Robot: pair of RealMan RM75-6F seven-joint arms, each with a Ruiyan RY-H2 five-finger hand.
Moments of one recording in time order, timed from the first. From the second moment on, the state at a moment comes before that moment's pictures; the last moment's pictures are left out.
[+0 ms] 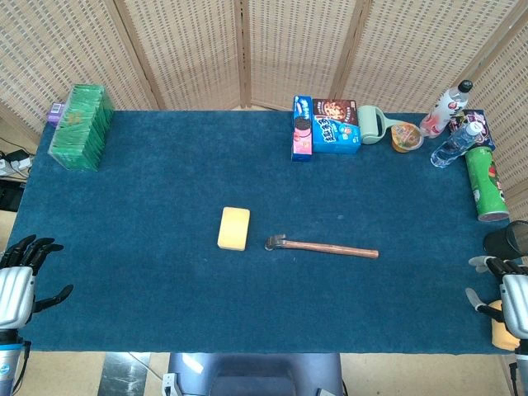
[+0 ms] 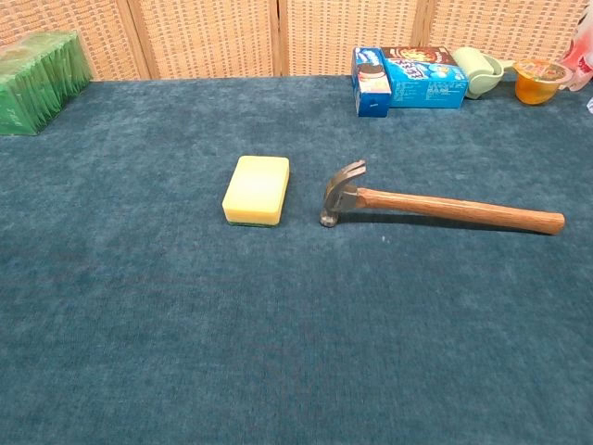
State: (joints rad) left arm -0.06 -1.18 -0.06 -1.75 1.46 1.55 0.15; right arm 0.04 -1.06 0.08 -1.60 -1.48 1.52 0.06
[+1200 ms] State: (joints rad) left arm -0.13 -1.04 -0.11 -1.88 1.51 1.50 0.24; right arm 0.33 -1.07 0.12 -1.71 -1.48 1.12 0.13
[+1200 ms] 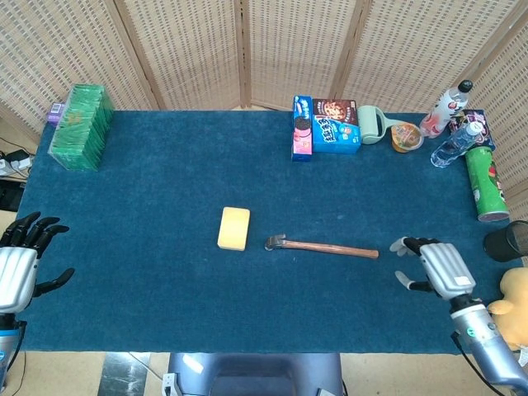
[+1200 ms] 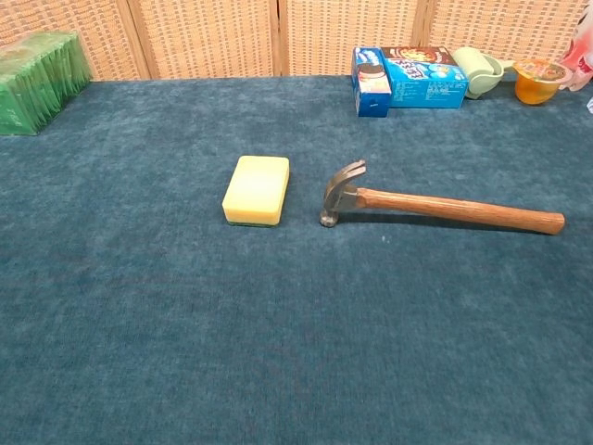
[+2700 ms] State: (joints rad) left arm -0.13 -1.02 -0.11 -1.70 1.45 1.49 0.01; right arm 0.68 -1.53 0.20 -1.51 -0.90 0.89 -0.35
